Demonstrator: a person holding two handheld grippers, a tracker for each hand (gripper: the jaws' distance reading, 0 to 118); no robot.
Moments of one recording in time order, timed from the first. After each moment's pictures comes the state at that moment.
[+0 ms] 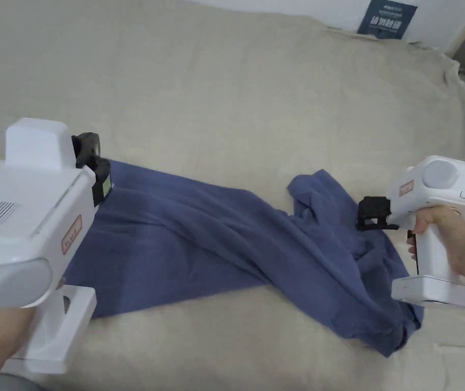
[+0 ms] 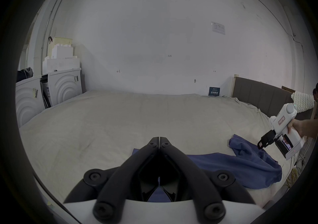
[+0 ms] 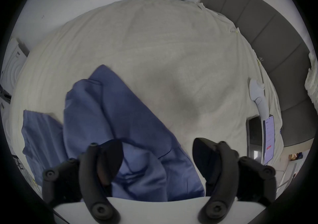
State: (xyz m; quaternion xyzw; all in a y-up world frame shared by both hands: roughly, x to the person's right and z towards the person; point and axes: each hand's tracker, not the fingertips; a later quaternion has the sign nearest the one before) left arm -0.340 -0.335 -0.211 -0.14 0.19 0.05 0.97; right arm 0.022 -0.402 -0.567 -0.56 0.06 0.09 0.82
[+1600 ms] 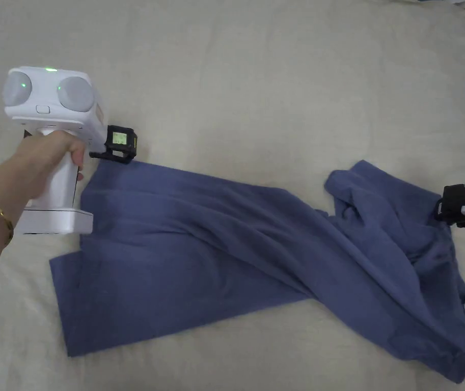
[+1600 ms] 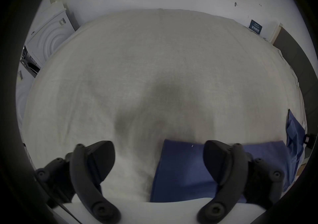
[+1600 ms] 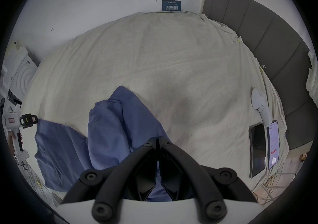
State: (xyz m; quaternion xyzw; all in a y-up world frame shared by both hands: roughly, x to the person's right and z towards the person) left arm -0.503 -0.419 -0.412 -0.51 0.22 0.12 0.82; right arm 0.019 -0.369 -0.561 -0.51 0.10 0.05 0.85
